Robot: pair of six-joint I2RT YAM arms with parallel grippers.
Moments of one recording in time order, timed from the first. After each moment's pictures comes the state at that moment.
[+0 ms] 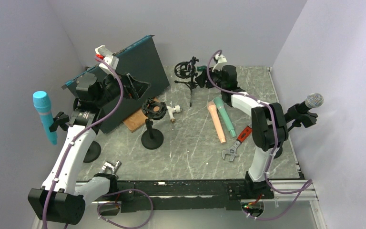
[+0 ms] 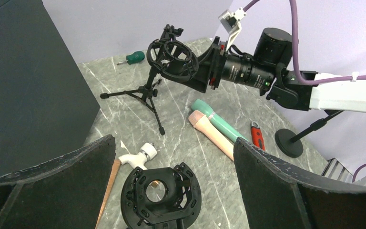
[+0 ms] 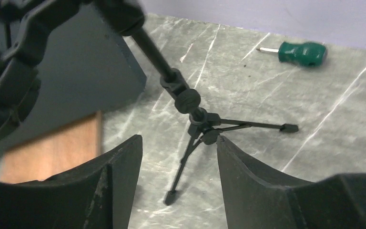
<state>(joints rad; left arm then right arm) -0.14 1.05 1.08 -0.06 0.58 -0.33 0.26 1.88 1.25 0.39 -0.35 0.26</state>
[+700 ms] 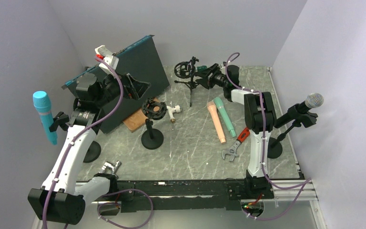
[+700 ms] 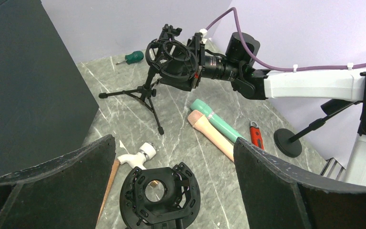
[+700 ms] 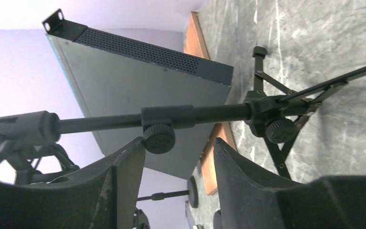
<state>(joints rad) -0.14 1.05 1.08 -0.06 0.58 -0.34 0.14 2.22 1.45 0.57 -0.71 1.31</state>
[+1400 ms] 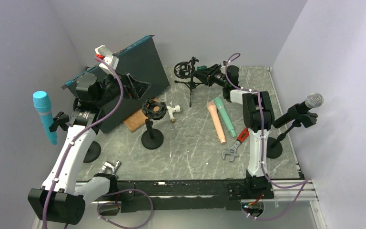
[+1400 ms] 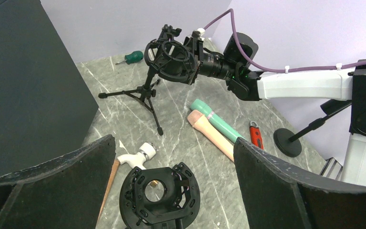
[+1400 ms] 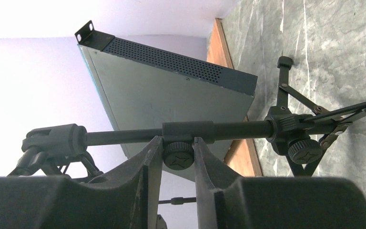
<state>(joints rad) -0.14 1.05 1.08 -0.06 0.58 -0.34 0.14 2.27 1.48 0.71 -0.72 1.45</state>
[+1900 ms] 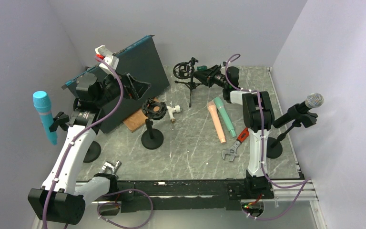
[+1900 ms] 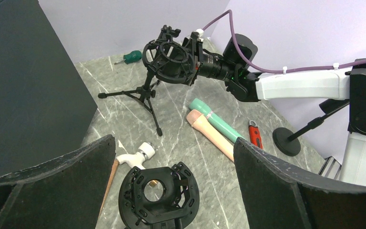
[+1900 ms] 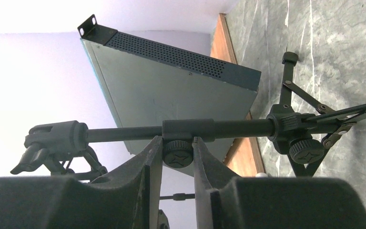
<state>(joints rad) -0.14 1.05 1.08 -0.06 0.59 -0.34 0.14 2.27 1.45 0.76 -0.73 1.47</state>
